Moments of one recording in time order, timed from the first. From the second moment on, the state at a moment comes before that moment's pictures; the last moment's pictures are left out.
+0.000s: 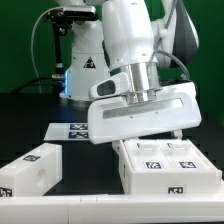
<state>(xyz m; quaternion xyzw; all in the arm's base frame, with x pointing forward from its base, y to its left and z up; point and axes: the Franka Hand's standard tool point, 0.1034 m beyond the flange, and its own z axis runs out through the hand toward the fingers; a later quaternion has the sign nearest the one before) 0.514 0.076 0.008 -0.98 -0.01 -0.18 0.08</state>
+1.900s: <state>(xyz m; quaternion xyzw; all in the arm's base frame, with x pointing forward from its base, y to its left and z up) 0.511 0.082 0.093 -0.99 0.05 -0.06 0.09</state>
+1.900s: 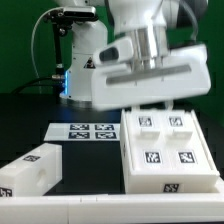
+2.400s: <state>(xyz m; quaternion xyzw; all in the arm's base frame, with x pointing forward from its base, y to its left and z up) 0.515 0.083 0.099 -0.99 0.06 -0.02 0.09</state>
